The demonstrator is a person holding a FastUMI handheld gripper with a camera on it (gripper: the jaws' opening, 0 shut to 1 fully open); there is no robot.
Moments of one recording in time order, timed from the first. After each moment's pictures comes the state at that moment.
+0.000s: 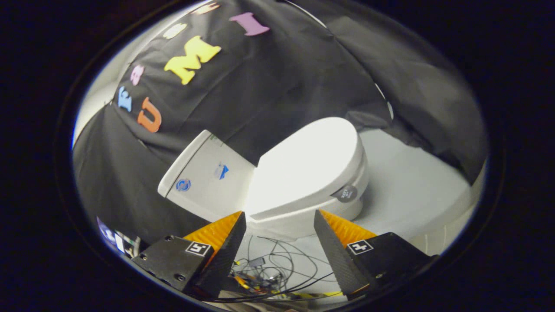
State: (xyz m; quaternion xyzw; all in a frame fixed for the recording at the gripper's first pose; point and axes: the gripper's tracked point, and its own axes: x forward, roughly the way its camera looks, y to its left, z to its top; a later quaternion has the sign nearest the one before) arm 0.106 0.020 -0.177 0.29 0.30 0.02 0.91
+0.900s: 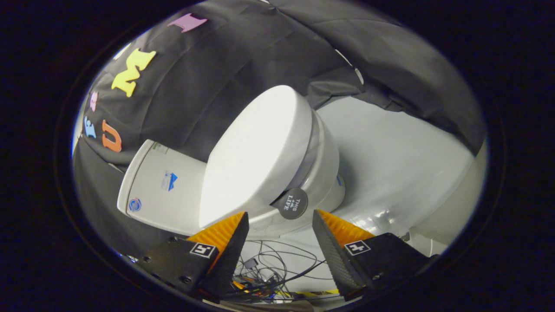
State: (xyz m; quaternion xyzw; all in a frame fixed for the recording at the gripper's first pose) arm 0.177 -0.064 -0.290 0.35 0.37 -0.04 0.86
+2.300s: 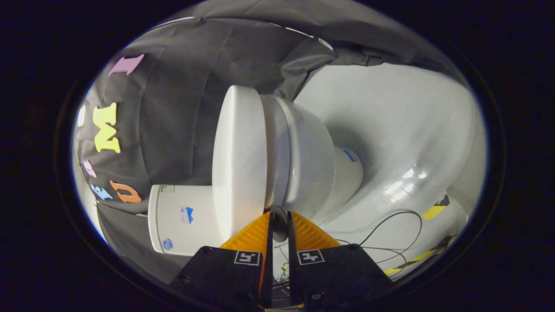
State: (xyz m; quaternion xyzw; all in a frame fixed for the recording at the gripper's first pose) arm 0.209 -0.068 -0.315 0.53 0.36 -0.03 0.77
